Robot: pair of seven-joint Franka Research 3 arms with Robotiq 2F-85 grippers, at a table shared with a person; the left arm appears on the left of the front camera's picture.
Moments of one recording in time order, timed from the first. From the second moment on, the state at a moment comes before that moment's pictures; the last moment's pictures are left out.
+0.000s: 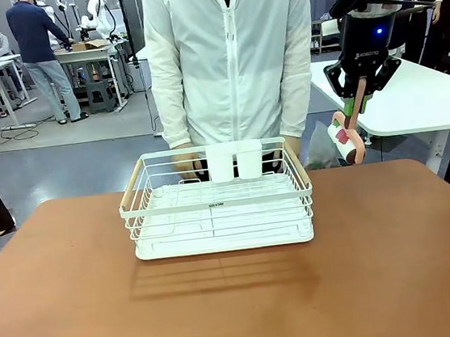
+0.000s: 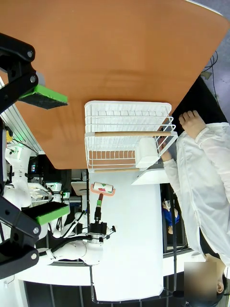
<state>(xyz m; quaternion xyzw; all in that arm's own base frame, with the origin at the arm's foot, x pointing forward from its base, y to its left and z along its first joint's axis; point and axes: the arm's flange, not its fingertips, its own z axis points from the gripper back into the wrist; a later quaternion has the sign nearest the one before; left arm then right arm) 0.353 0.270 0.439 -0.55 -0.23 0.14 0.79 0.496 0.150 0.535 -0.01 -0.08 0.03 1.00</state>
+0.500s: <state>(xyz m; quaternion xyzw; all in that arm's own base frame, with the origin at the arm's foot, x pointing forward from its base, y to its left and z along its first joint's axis) 0.353 0.270 0.439 -0.55 -0.23 0.14 0.79 0.496 0.150 0.535 -0.01 -0.08 0.03 1.00</state>
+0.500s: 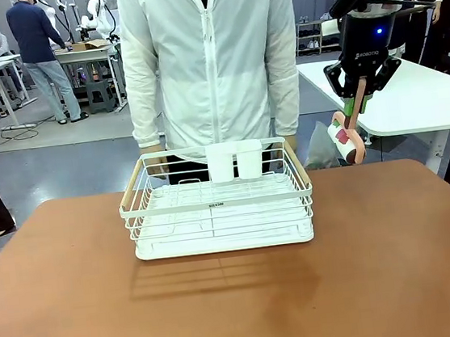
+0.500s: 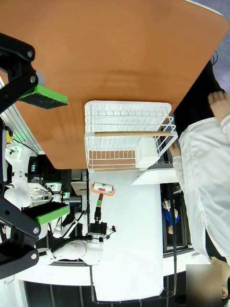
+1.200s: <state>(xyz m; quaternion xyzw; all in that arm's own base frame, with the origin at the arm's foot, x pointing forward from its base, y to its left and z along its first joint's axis) 0.353 0.270 0.439 -0.55 -0.23 0.14 0.79 0.505 0.108 0.550 -0.03 0.00 -0.27 0.96</state>
